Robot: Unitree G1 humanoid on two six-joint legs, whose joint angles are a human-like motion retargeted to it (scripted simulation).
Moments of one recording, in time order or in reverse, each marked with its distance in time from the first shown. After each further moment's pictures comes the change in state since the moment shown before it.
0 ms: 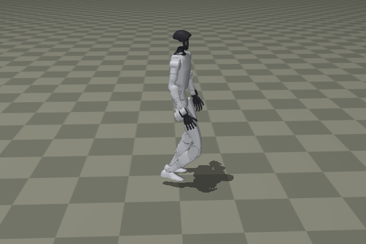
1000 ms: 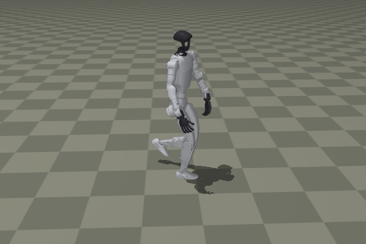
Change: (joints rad) left arm -0.354 -0.159 -0.393 0.059 -0.033 0.062 -0.183; right arm -0.134 -0.075 -0.075 0.101 0.315 0.026 -0.086; waist 0.132 0.417 -0.044; left_leg -0.133 0.570 -0.125 0.887 -0.084 -0.094; right_leg -0.068 0.652 -0.203 -0.606 0.270 -0.022
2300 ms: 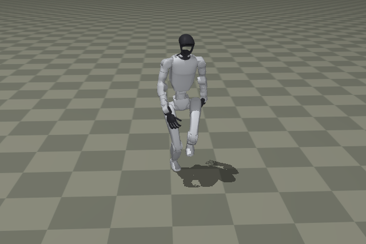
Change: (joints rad) left arm 0.449 0.113 0.145 -0.018 0.476 -0.049 -0.060; right arm -0.282 0.152 0.300 -0.104 -0.391 -0.006 0.234; waist 0.154 -0.480 0.133; left_leg -0.889 -0.548 0.172 0.485 -0.097 0.217; right_leg -0.036 -0.201 0.261 0.463 -0.337 -0.043
